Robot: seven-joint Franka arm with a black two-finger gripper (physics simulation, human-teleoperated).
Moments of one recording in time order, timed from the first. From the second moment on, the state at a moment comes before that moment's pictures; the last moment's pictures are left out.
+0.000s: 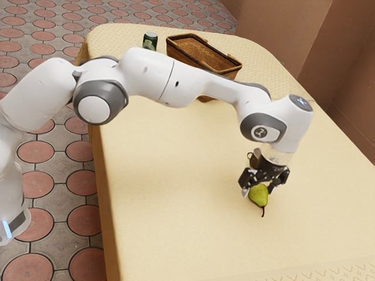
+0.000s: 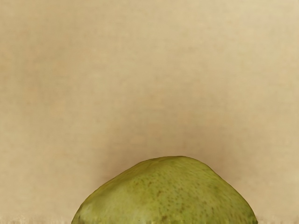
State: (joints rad) arm -0.18 0.65 -0.10 -1.16 0.05 1.80 -1.90
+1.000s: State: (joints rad) arm -0.18 0.52 -0.13 -1.15 0.04 1.74 -1.88
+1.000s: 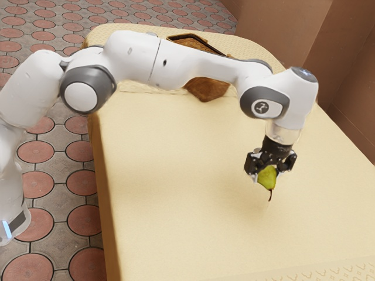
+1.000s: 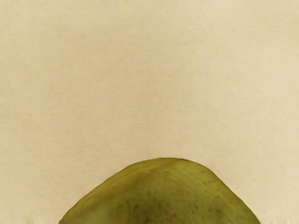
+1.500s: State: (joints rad) arm 0.32 0.37 -0.04 -1.04 0.04 1.71 -1.71
